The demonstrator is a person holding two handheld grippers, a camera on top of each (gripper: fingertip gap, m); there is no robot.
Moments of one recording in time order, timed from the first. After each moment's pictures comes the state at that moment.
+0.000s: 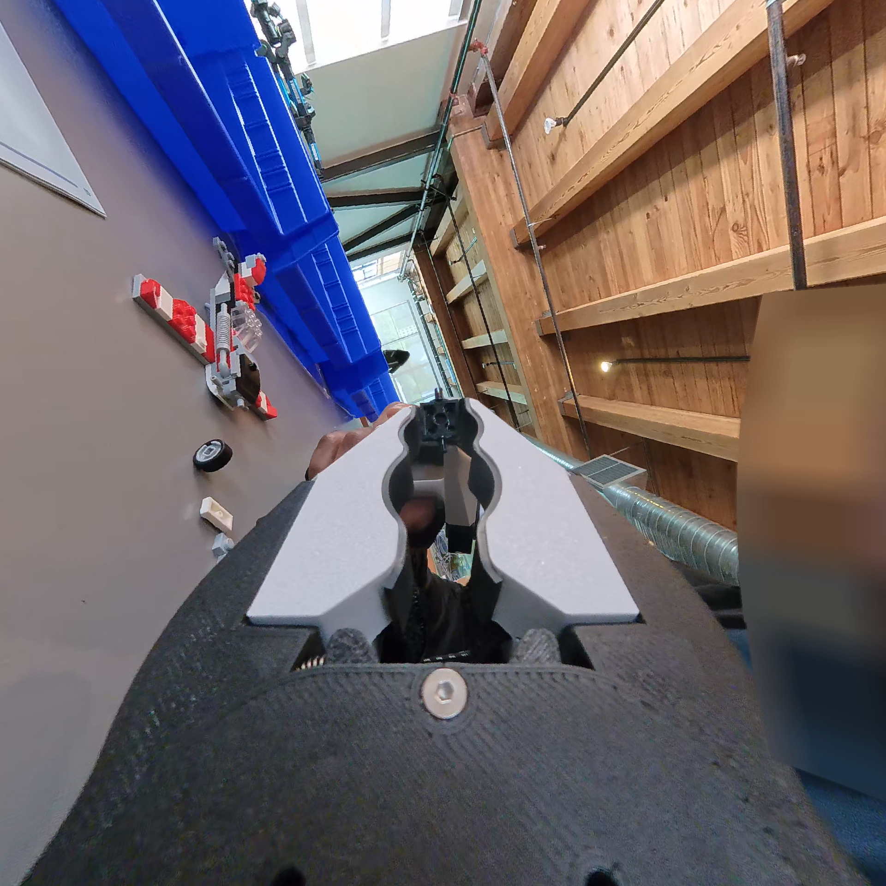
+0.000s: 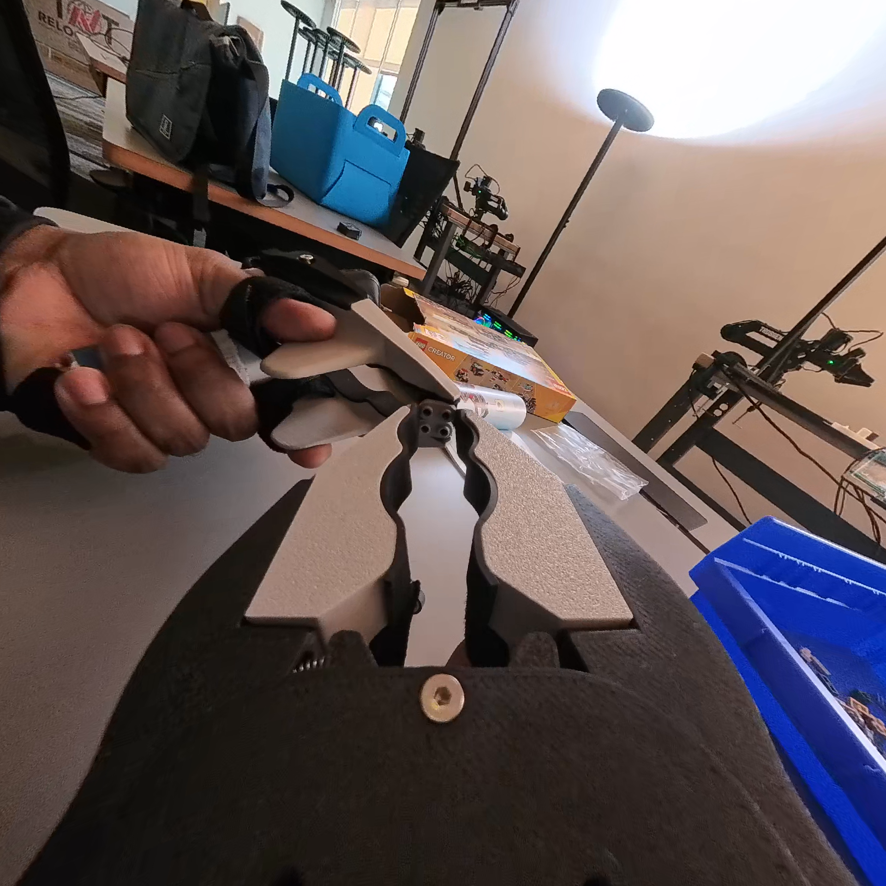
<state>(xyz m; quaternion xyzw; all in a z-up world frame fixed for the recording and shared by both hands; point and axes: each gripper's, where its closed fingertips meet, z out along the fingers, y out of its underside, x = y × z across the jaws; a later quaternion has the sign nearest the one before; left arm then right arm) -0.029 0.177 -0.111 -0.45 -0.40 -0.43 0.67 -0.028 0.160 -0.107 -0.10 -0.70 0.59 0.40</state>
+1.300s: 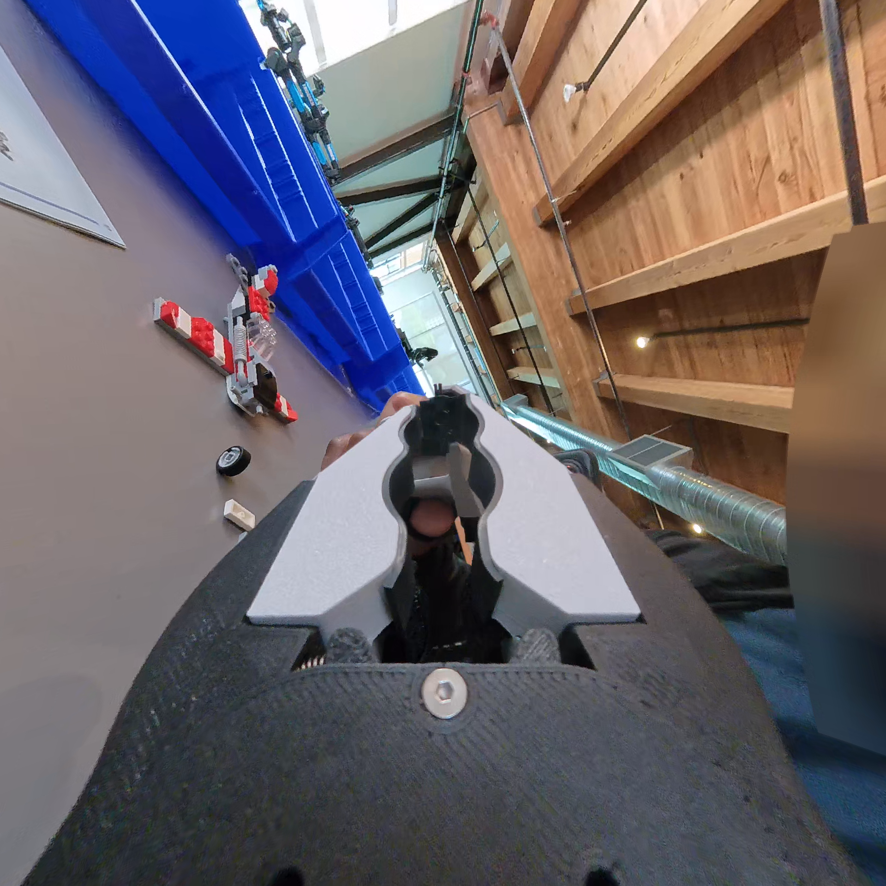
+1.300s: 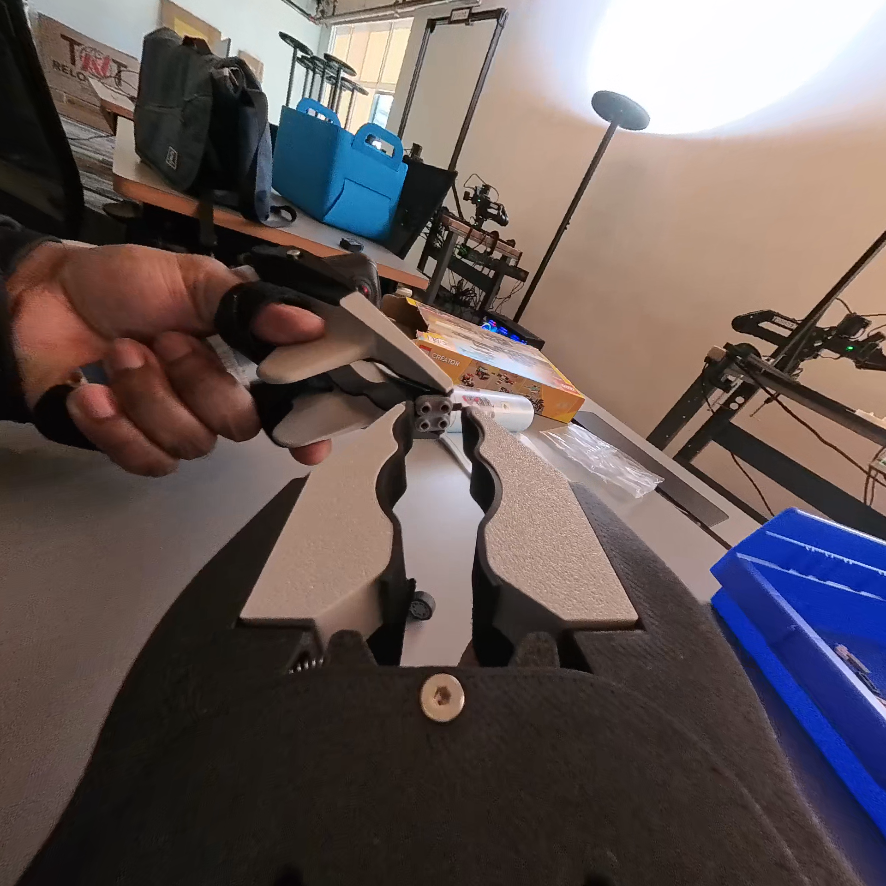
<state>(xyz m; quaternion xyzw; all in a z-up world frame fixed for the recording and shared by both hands) -0.028 0.173 -0.111 -0.49 -0.38 -0.39 0.68 -0.029 0.160 -0.108 -0.11 -0.69 0.61 0.38</state>
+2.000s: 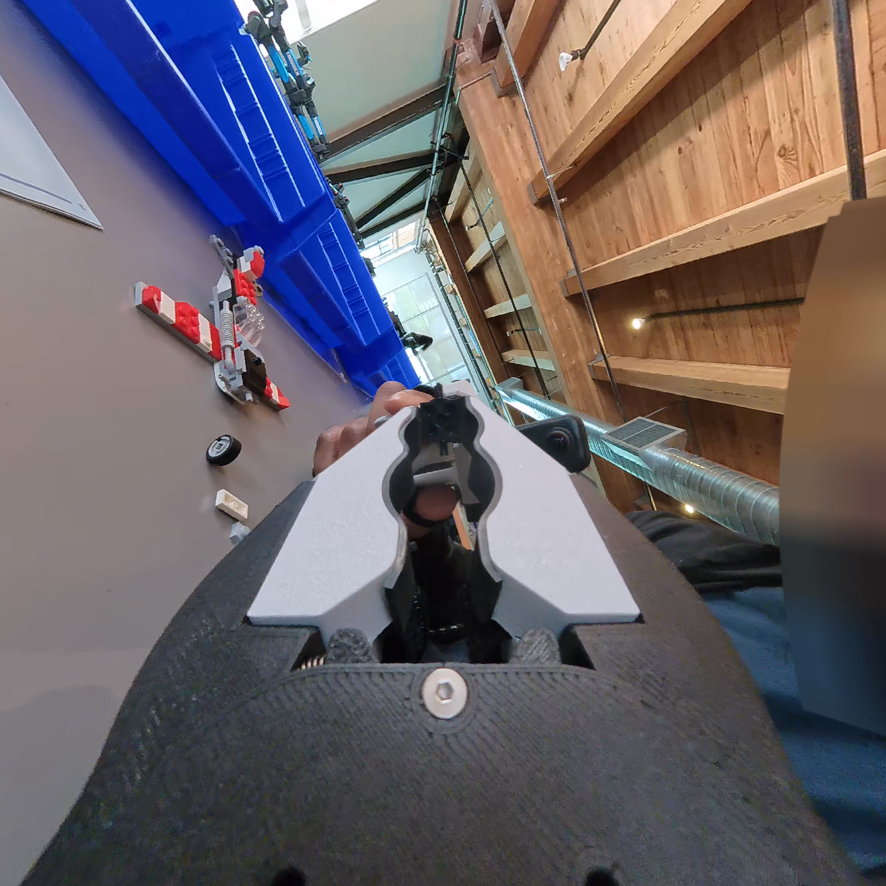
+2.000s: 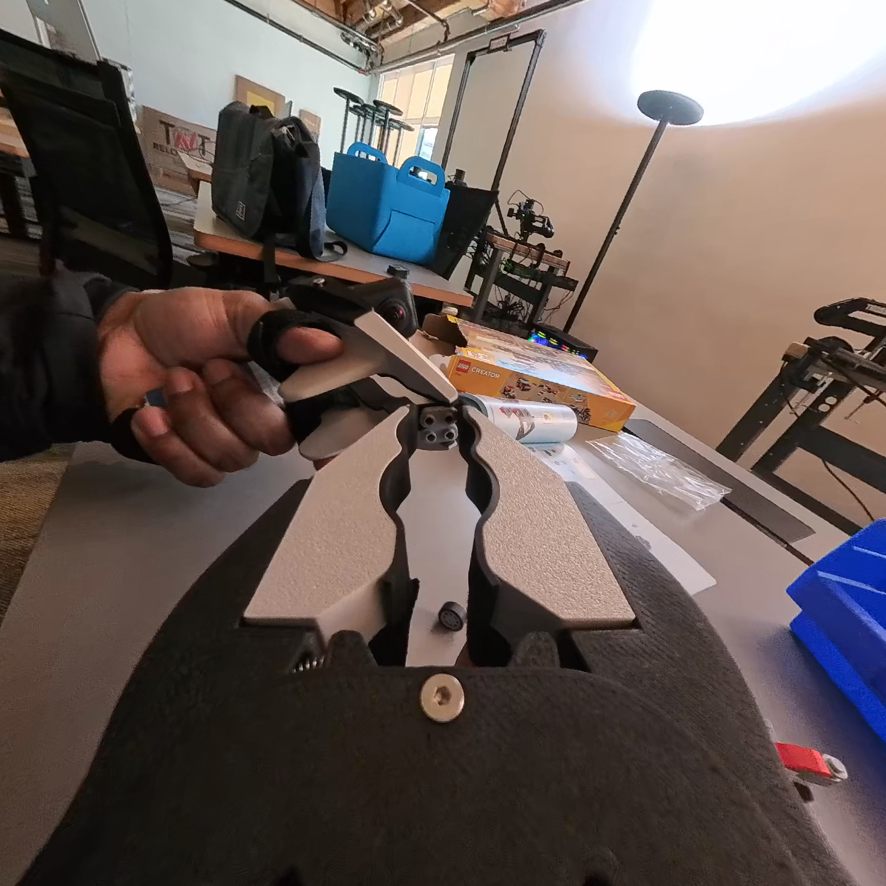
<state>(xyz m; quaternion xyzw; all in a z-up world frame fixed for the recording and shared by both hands) -0.021 0.174 -0.111 -0.50 -0.37 -0.41 0.67 -0.021 0.156 -0.105 -0.11 -0.69 0.64 0.32</state>
